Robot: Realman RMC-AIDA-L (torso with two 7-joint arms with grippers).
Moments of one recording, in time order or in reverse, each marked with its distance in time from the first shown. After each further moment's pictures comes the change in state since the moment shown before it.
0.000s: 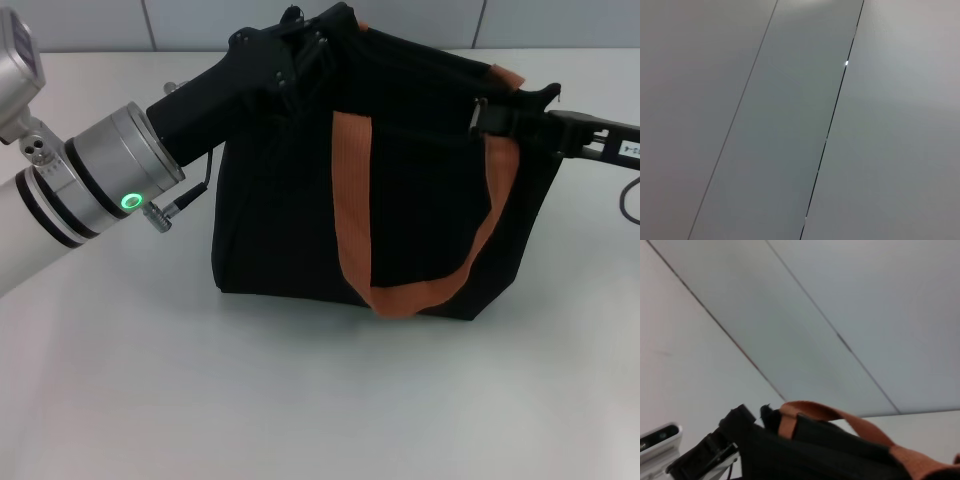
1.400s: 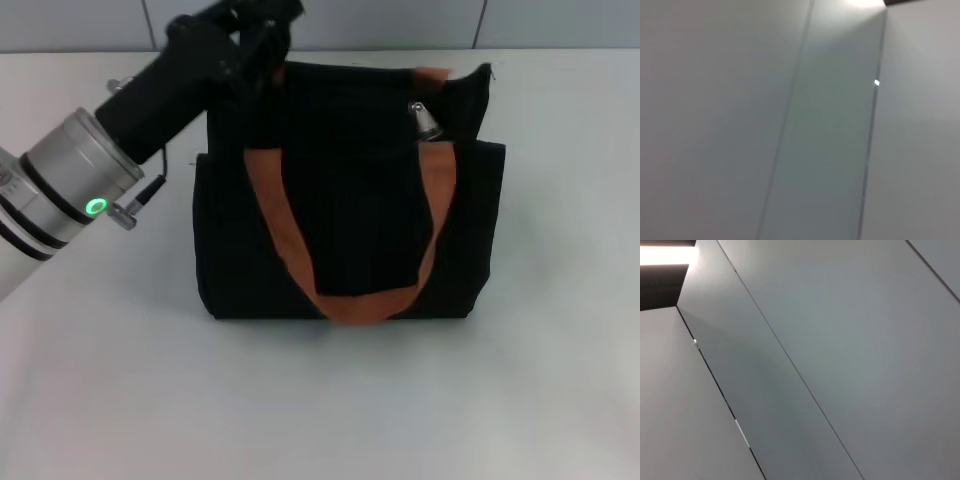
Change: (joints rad) left arm 0.065 0.001 -0.133 -0.008 -0.005 0.022 0.128; right arm -0.118 -0.003 0.553 0.341 0.027 -0.414 -0.528
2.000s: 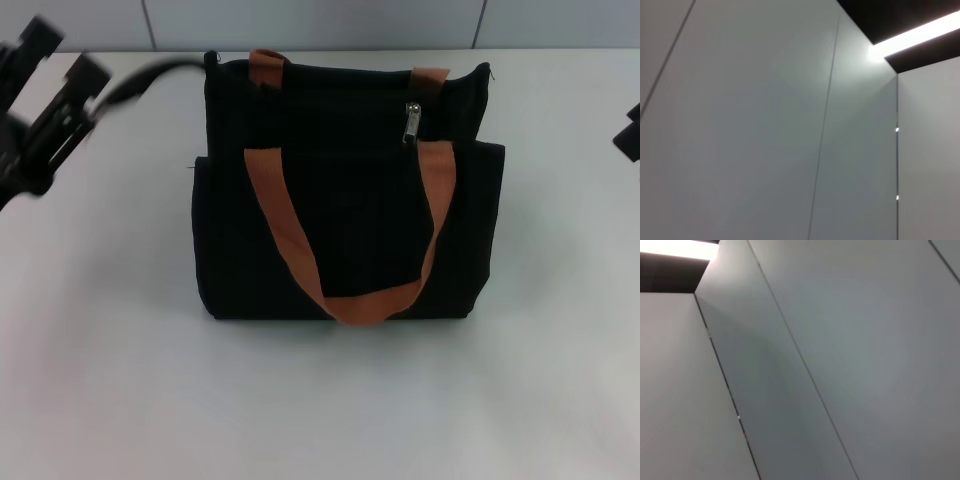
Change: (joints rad) left arm 0.317 0.014 -0.074 0.158 -0.007 0.281 -0.011; right arm -0.003 0.004 -0.012 0.149 -0.022 0.007 -0.294
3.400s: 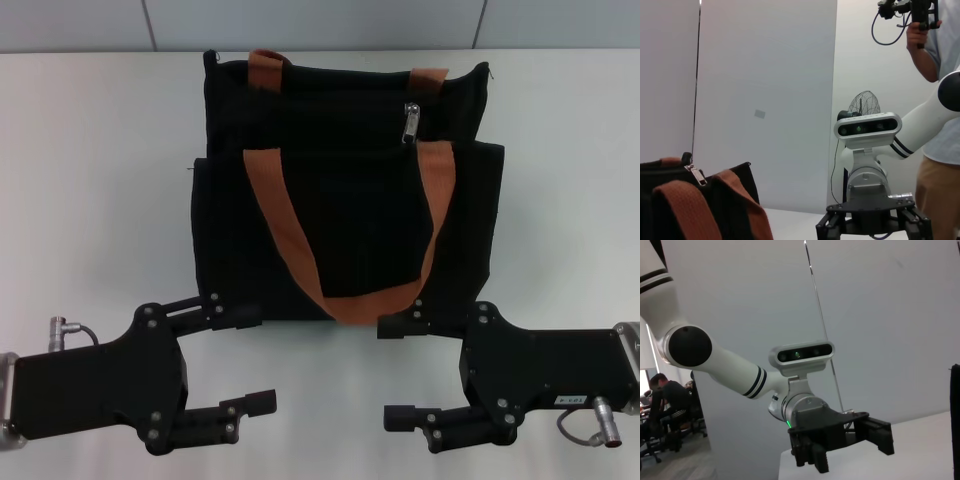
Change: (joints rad) left arm 0.089 0.009 0.358 0.300 0.419 -0.013 -0.023; right arm 0.125 0.005 -0.683 -0.052 -0.087 0.099 -0.144
